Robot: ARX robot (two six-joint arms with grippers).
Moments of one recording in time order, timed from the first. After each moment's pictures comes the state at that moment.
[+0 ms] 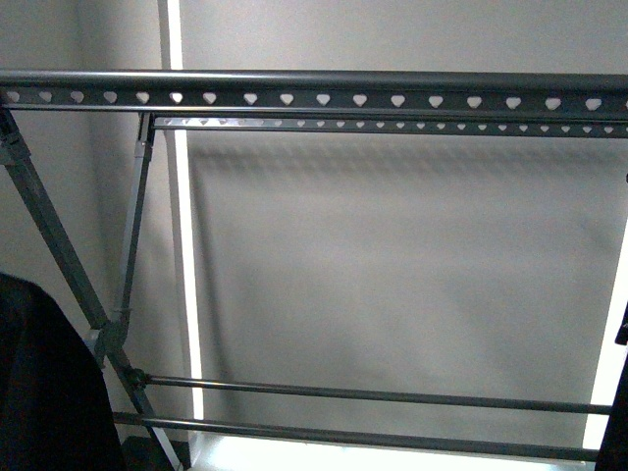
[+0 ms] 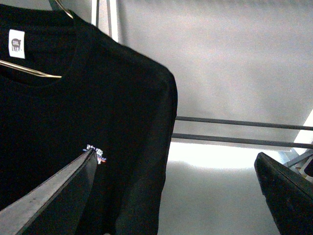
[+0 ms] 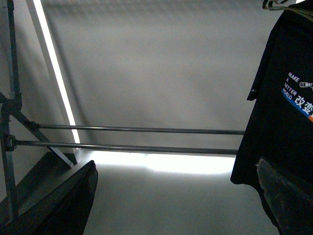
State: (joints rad) left arm 0.00 0.00 0.02 0.00 0.00 0.00; right arm 0.00 0.00 0.01 0.00 0.00 0.00
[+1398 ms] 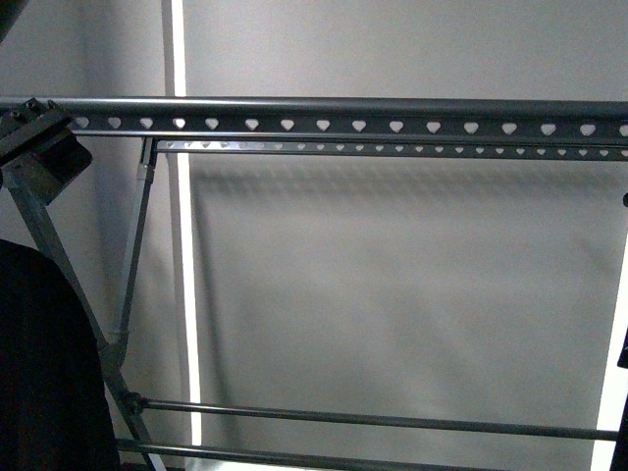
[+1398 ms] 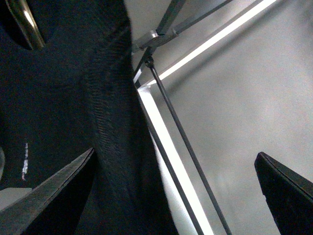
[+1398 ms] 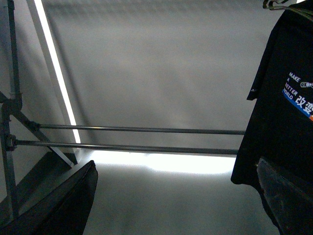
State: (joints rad) left arm -0.13 1.55 1.27 -0.25 -0.56 -1.07; right arm 0.00 0.00 0.01 0.00 0.00 0.00
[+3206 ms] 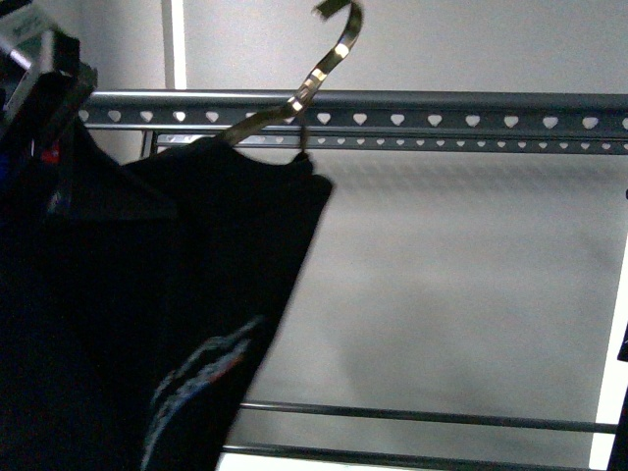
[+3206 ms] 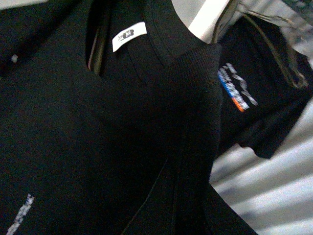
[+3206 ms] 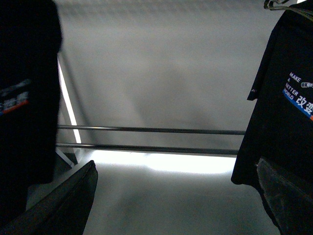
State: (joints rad) left arm -0.08 1.31 0.92 0.19 0.57 -0.29; right arm 0.00 0.00 0.01 0.00 0.00 0.00
